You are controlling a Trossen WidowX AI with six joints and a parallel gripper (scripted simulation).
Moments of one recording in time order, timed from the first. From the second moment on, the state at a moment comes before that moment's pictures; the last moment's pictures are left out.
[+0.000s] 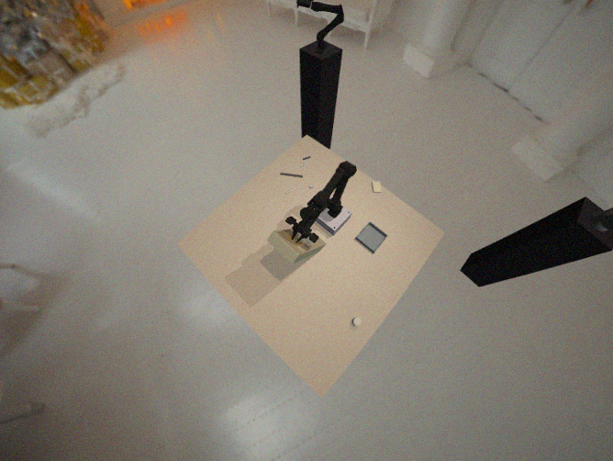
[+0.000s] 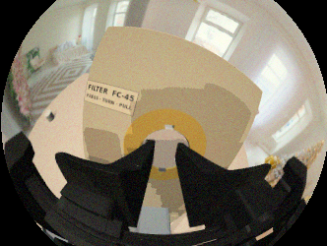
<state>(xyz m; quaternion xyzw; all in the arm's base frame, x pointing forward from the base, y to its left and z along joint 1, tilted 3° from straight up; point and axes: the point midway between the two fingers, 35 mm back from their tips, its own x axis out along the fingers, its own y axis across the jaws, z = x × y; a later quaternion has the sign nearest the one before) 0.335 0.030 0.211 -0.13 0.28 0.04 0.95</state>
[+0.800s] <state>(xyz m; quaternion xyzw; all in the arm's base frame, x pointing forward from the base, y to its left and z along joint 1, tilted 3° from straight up) 0.335 0.031 0.209 -0.49 0.24 0.16 0.82</state>
